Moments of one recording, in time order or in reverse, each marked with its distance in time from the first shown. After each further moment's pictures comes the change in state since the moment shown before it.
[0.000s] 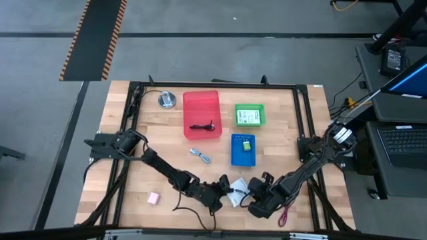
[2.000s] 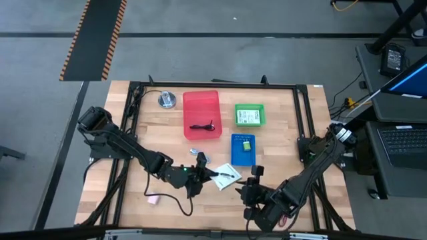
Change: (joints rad) left arm -0.014 -0.531 -0.271 -0.111 -0.052 -0.218; right arm 0.002 -0.004 0.545 -0.425 0.478 -0.609
